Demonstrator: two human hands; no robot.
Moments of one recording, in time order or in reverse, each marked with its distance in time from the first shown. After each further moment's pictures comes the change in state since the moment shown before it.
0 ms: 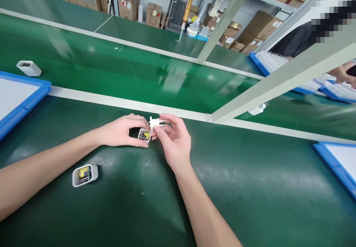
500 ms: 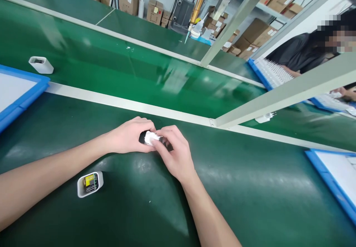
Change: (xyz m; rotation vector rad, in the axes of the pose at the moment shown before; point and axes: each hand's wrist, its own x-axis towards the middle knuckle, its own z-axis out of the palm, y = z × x) left_hand 0.005 -0.001 0.006 -0.022 0.037 -0.097; right_hand 0.000 -0.004 -0.005 -0.614 -0.283 -0.199
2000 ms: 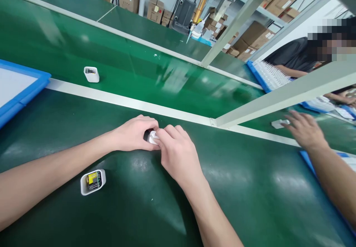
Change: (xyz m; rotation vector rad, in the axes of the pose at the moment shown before) left_hand 0.005 -0.003 0.002 0.029 0.016 0.034; right_hand 0.010 -0.027 -0.006 -0.593 -0.210 -0.164
